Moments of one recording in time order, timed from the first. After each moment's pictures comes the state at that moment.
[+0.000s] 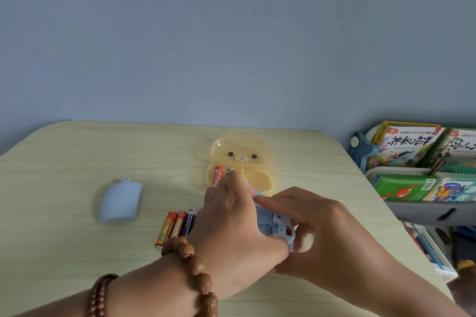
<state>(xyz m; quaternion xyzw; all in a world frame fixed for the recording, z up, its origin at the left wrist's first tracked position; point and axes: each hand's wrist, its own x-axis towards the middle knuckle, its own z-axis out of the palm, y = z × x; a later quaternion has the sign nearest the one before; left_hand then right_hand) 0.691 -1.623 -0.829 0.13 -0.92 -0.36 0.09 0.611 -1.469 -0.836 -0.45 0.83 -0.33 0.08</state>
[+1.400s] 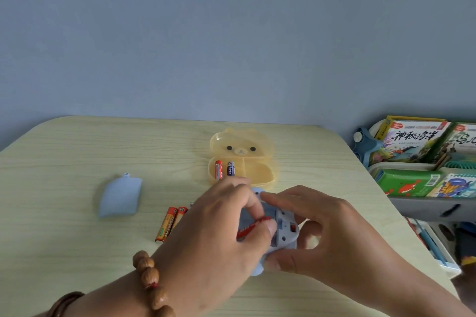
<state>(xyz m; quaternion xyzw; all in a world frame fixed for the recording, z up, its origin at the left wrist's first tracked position) 0.709 -1.640 -0.839 0.06 -0.92 -0.35 0.13 0.611 -1.465 -0.841 -0.42 0.82 -0.36 0.13</state>
